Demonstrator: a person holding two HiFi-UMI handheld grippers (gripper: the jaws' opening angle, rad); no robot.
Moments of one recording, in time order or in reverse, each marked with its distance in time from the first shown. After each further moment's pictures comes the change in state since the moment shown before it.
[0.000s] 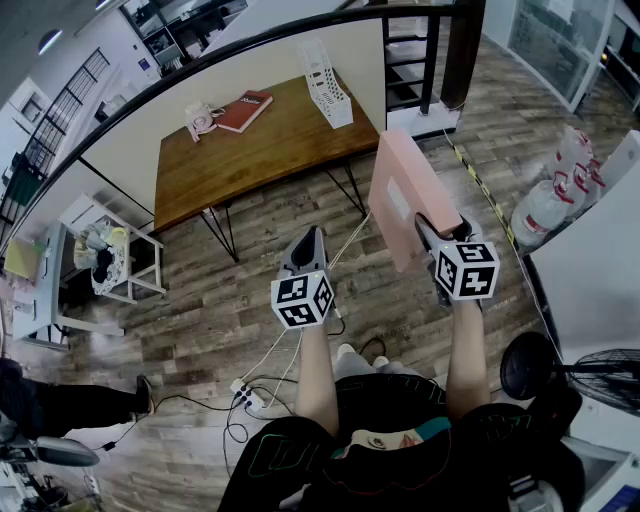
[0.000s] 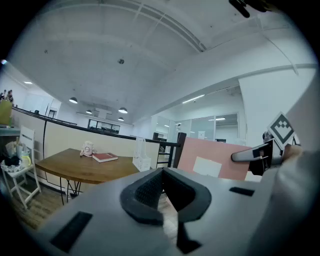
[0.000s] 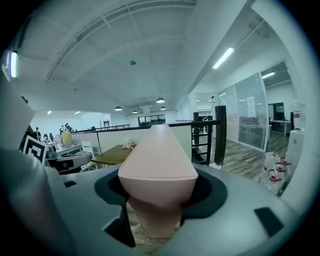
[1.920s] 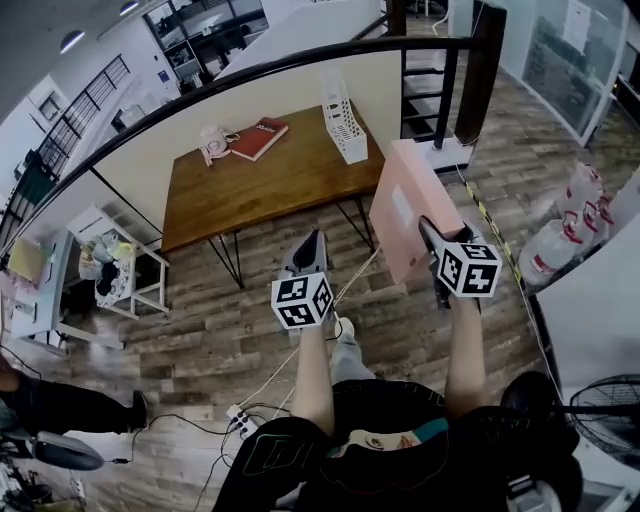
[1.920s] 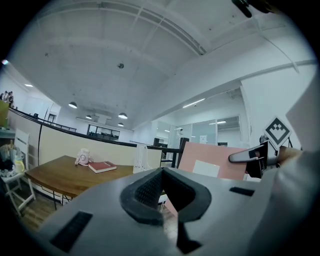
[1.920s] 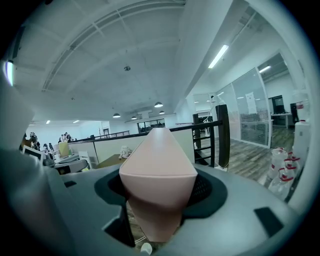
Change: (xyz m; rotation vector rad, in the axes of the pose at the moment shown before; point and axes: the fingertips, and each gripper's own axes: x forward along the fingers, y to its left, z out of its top) left arm 0.076 0.035 0.042 0.020 -0.077 0.005; right arm 0.088 -0.026 0.050 0.068 -0.062 0.023
